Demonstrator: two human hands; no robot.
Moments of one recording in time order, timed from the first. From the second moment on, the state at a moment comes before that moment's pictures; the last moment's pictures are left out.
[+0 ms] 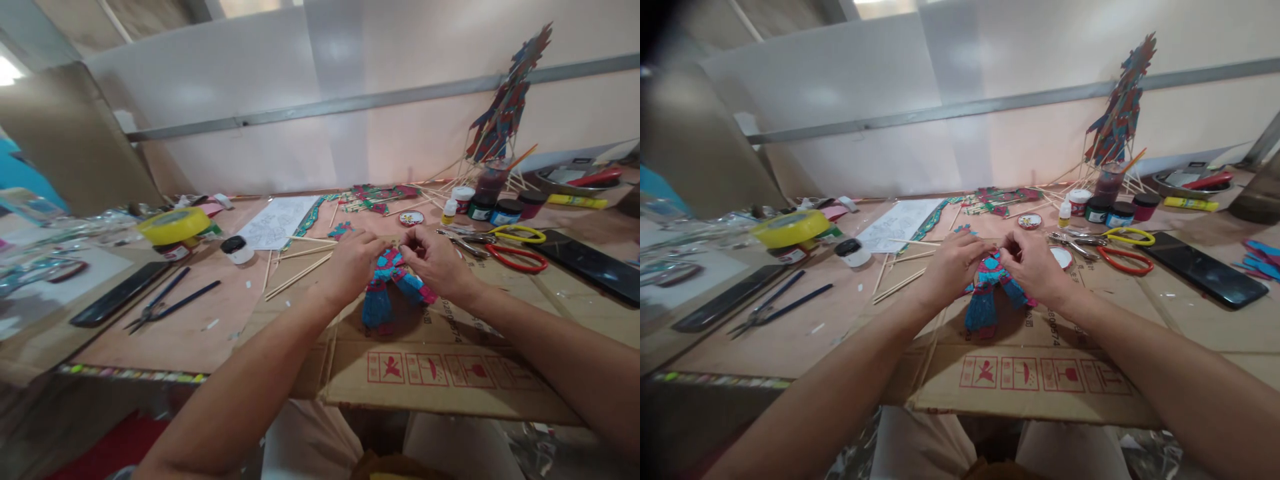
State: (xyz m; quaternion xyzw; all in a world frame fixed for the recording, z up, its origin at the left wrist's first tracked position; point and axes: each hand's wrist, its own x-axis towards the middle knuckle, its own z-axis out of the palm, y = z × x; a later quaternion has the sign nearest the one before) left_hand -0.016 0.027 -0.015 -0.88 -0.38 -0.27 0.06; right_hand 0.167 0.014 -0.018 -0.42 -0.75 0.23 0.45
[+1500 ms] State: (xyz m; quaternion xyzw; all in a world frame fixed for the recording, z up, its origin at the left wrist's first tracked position) left_hand -0.012 0.024 -0.009 -0.79 -0.37 -0.38 -0.31; right_hand 0.166 0.010 -0.012 -0.42 -0.76 0.20 0.46
